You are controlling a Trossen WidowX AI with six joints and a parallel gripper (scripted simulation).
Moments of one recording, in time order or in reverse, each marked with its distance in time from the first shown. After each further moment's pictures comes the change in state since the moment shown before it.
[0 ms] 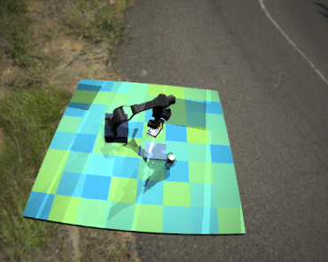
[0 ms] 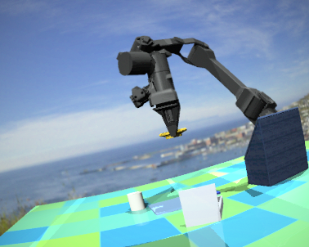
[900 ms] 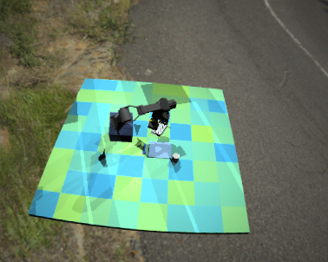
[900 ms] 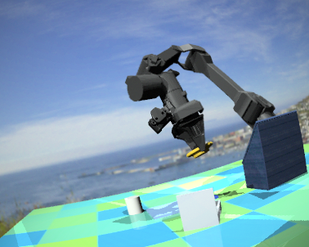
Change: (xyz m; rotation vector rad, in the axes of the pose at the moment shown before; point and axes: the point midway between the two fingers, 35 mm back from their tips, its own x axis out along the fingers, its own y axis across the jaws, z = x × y) arm 0.047 0.028 -0.055 -0.138 0.224 0.160
